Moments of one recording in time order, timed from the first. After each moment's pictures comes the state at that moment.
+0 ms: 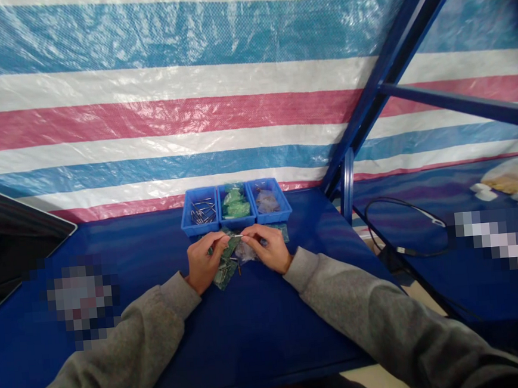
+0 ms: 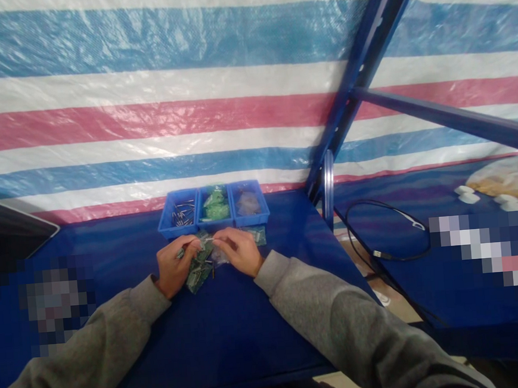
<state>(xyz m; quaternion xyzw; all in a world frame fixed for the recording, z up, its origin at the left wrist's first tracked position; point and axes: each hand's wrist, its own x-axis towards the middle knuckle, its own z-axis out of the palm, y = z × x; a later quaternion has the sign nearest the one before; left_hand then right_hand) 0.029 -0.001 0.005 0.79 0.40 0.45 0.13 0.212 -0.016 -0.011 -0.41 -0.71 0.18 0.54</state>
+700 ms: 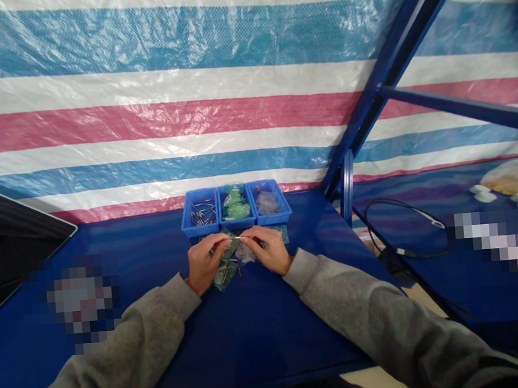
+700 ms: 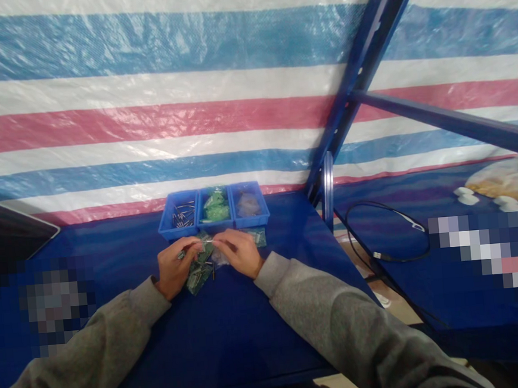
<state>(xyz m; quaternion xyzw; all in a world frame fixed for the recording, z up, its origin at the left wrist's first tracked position) 0.029 -0.001 0.006 0.79 0.38 0.45 0.16 0.212 -0.014 -0.013 -0.40 -0.74 0.16 0.52</state>
